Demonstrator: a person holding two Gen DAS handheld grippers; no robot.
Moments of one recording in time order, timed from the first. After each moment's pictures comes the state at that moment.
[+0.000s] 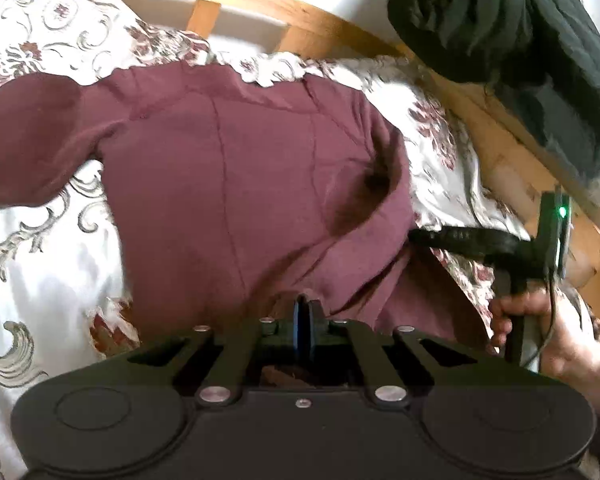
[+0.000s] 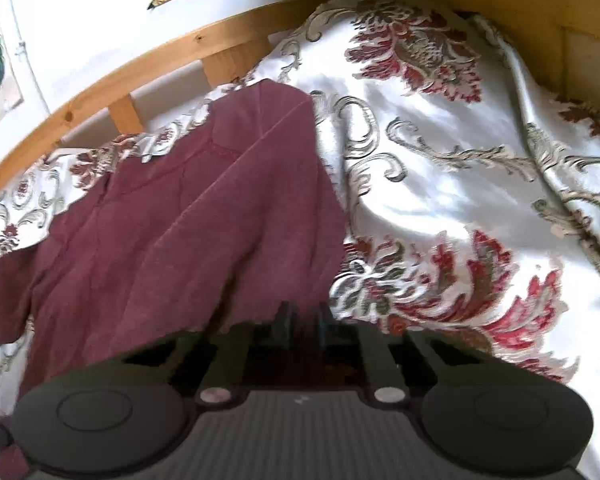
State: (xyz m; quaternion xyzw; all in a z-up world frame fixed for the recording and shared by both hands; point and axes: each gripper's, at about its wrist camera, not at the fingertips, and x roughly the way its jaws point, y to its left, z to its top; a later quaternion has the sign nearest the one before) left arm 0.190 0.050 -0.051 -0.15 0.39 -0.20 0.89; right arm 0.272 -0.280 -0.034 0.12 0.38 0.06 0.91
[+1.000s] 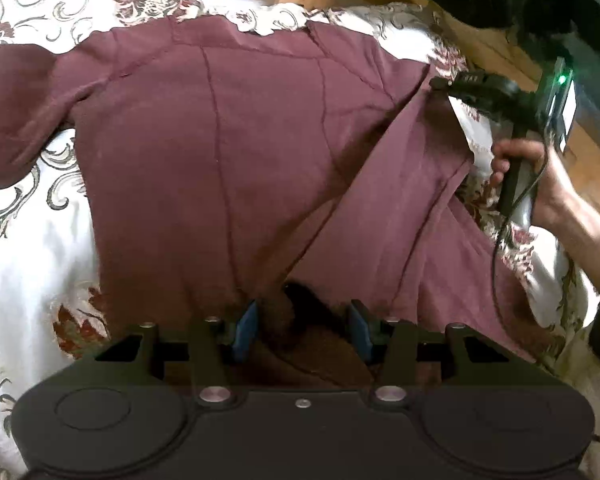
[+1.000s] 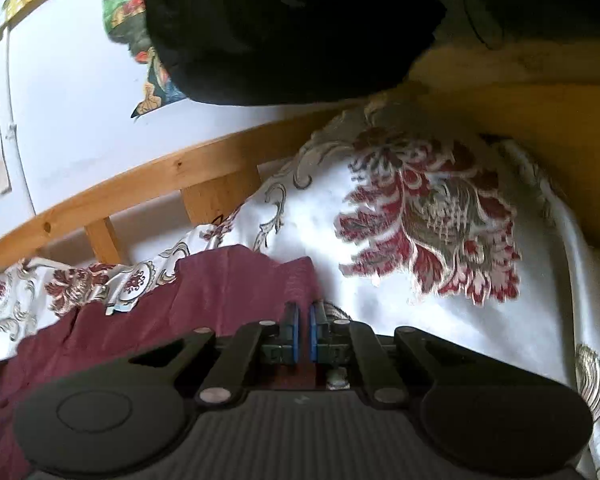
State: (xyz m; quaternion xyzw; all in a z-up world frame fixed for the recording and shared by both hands) left arm 0.217 0.022 -0.085 -0.10 0.43 -0.18 0.88; right arm 0.387 -0.317 -0.012 0.13 0.23 0.07 0.96
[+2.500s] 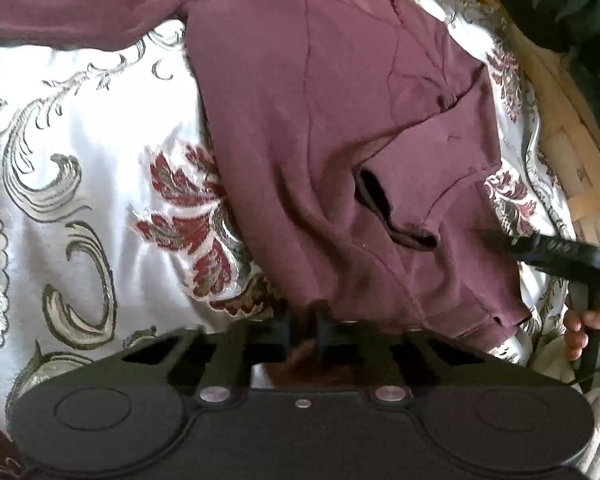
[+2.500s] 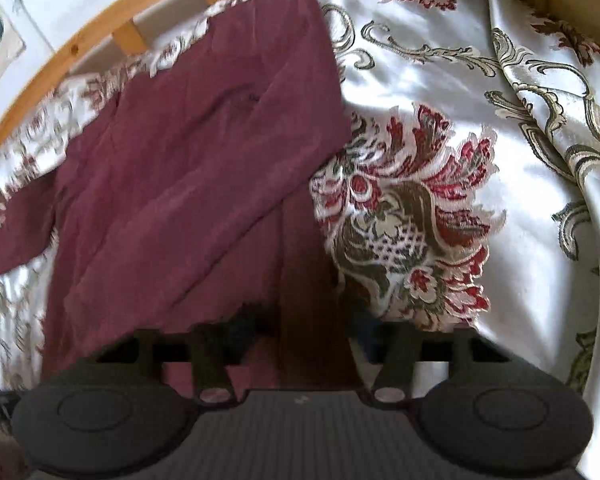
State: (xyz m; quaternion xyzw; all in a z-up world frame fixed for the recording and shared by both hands) left arm 0.167 0.073 -0.085 -0.20 0.51 -0.13 0.83; right arm 0.222 -0.296 -0.024 0.11 0.52 0.10 0.84
